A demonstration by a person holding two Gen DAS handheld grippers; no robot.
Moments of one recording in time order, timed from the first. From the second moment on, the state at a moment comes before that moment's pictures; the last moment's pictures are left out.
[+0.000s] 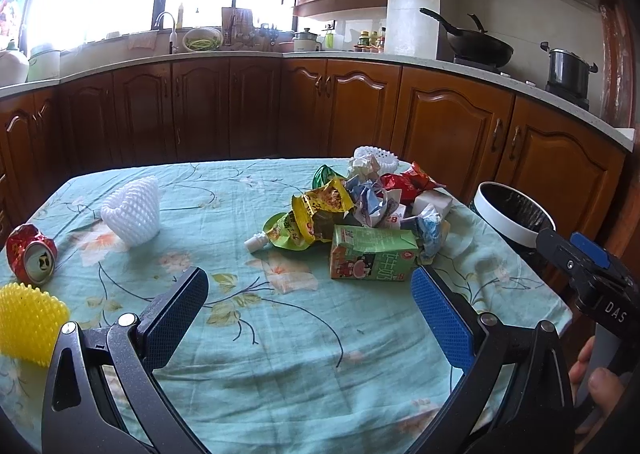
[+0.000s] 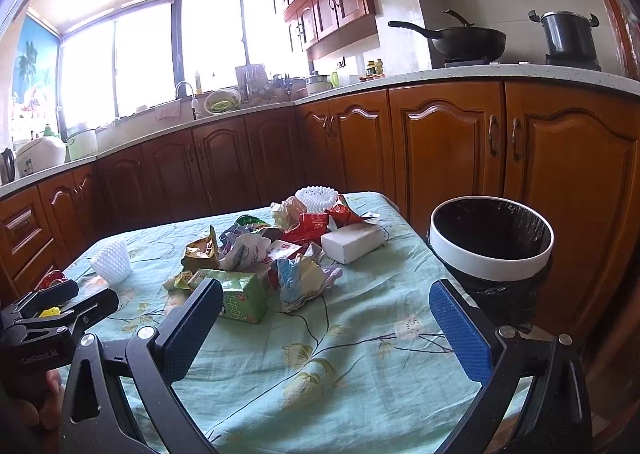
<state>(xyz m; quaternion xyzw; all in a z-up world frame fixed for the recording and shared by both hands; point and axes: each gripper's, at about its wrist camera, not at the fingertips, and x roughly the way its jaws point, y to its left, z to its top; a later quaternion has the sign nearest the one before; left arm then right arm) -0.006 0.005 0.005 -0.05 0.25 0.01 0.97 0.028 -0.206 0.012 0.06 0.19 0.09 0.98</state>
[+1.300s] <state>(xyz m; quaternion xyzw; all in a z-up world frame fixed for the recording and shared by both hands) 0.004 0.004 -0.001 -0.03 0.26 0.01 0.97 0.034 -0.204 0.007 0.08 0.20 0.11 0.97</state>
